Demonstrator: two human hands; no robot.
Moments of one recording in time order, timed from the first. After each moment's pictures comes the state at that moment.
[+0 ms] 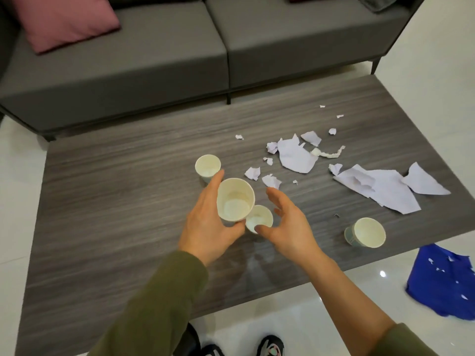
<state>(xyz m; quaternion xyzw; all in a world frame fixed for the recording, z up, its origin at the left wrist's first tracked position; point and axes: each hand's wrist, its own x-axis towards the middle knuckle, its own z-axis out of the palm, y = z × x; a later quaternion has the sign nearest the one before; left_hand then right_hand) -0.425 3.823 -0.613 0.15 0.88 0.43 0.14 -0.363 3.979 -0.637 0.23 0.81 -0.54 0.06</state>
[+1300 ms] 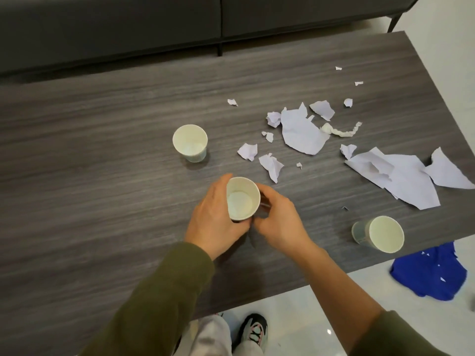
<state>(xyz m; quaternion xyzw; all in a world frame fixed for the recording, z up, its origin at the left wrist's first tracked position) -0.450 3.859 -0.711 0.14 0.89 0.37 0.21 -0.401 3.990 -0.714 0.25 0.80 -0.54 0.12</state>
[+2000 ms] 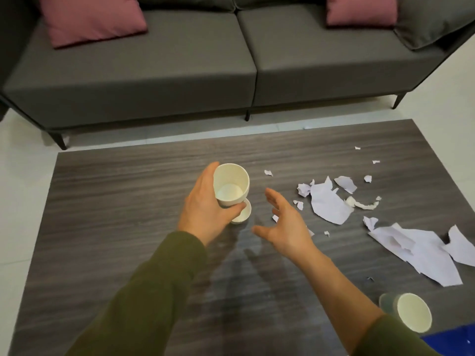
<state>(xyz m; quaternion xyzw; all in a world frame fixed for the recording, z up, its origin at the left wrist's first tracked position) -0.589 3.800 -0.626 0.11 0.89 0.44 0.08 -0.519 3.957 -0.646 0.21 0.83 -0.51 0.10</state>
